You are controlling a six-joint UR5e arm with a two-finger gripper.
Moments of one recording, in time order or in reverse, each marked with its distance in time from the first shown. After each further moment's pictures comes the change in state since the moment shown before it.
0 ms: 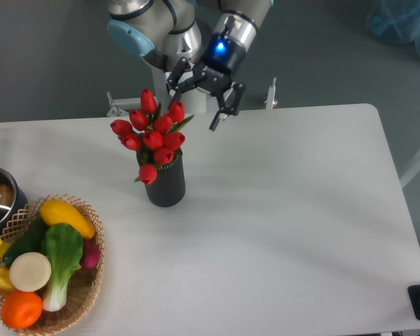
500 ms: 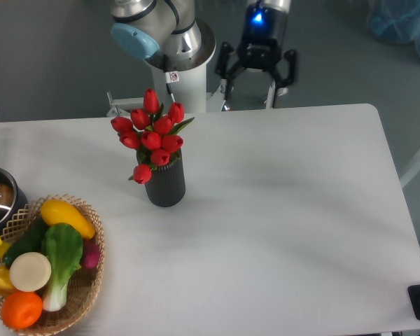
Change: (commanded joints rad) arm 0.029 -0.011 0.161 -0.003 0.383 0.000
